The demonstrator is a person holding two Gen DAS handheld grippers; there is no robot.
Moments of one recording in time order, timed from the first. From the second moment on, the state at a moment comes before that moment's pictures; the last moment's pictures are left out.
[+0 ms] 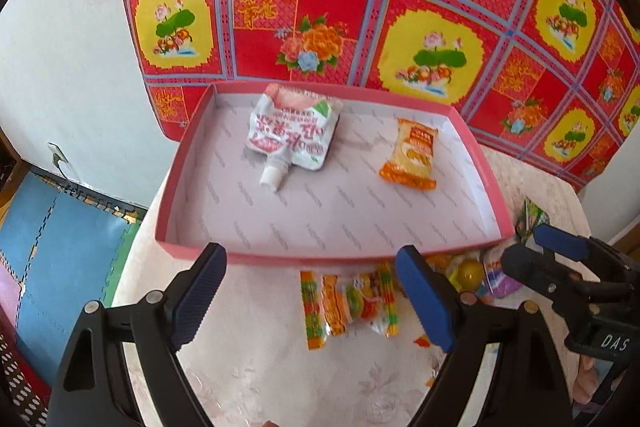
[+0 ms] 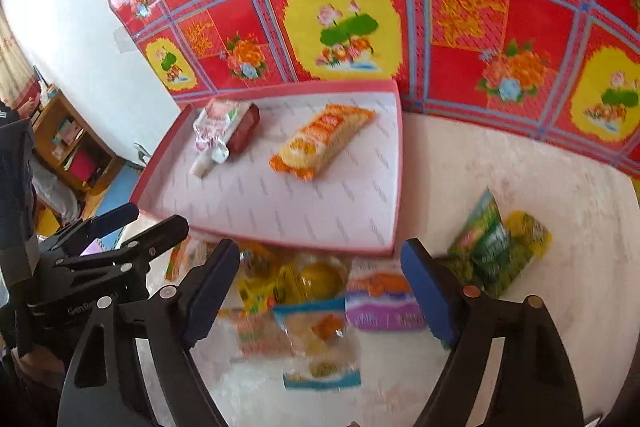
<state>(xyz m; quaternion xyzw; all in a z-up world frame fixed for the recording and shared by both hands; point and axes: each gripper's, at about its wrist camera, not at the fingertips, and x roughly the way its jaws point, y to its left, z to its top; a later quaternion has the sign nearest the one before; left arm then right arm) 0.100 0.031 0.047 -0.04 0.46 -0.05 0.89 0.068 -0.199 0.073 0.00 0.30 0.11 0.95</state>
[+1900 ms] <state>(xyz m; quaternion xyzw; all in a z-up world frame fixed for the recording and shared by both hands) 0.088 0.011 0.004 0.01 0.45 -0.03 0.89 0.070 -0.221 0.026 -0.03 0.29 0.04 0.96</state>
